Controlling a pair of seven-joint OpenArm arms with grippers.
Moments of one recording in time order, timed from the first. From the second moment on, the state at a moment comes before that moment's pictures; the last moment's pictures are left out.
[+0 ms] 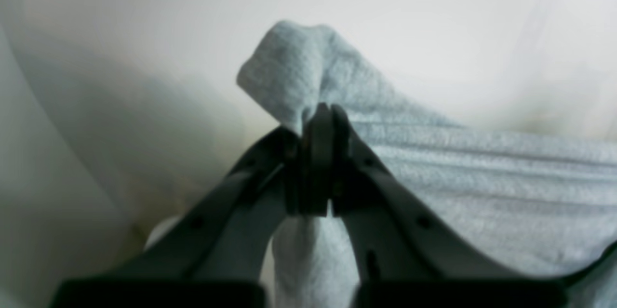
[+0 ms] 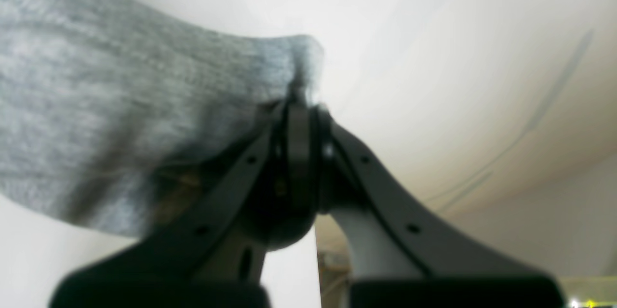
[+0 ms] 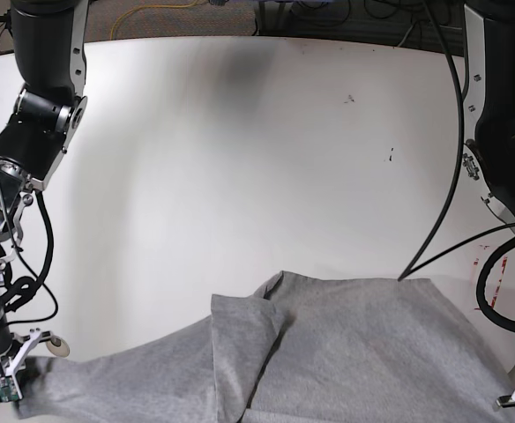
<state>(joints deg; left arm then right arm) -52.5 -20.7 -17.9 96.1 -29.8 -18.5 63.8 37.2 24.2 14.9 95.5 -11.5 32.9 -41.9</state>
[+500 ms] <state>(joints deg) -35.8 -19.4 -21.2 102.9 -29.8 -18.3 64.1 19.7 19.6 21.7 101.6 -11.4 33.2 -39.5</state>
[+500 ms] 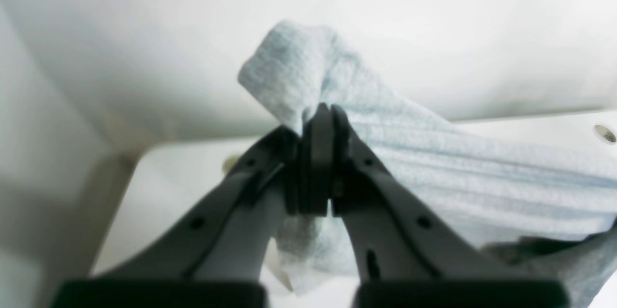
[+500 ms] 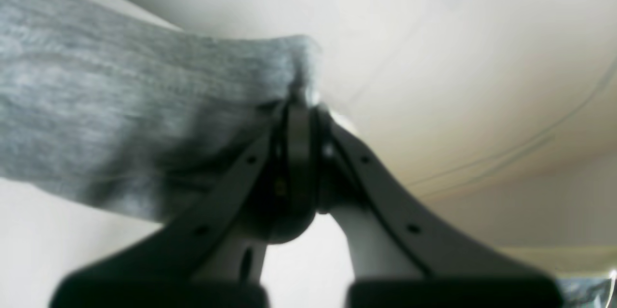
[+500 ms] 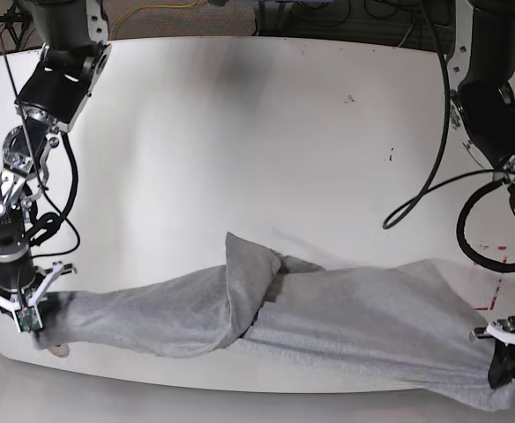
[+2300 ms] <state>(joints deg) 12.0 -20.7 -33.4 105.4 -29.8 -26.1 63.3 -17.4 2.2 28.6 103.0 -11.9 32.5 -30.7</state>
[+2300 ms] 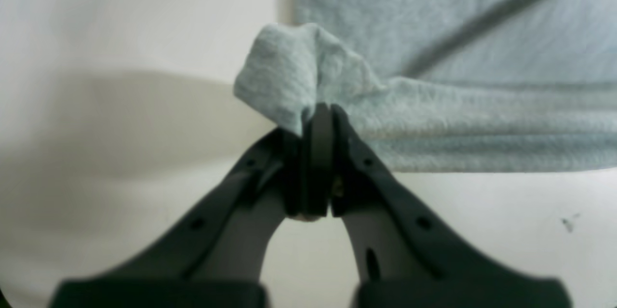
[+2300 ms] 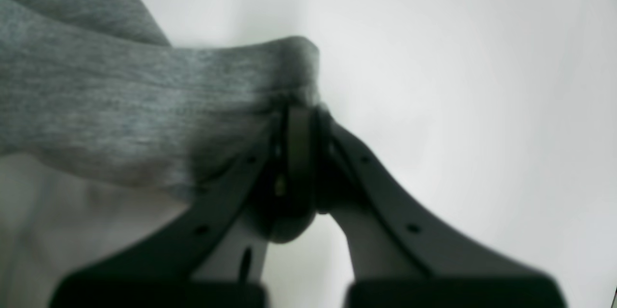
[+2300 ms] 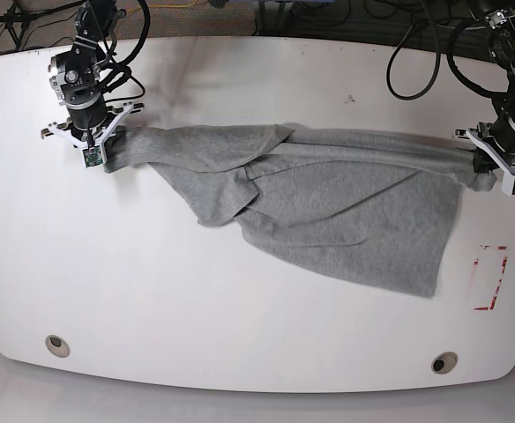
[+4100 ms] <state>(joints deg) 11.0 -21.9 -33.3 100.1 -29.4 -26.1 61.9 -18.2 2.2 26.2 100.0 -11.9 32.9 -30.6</state>
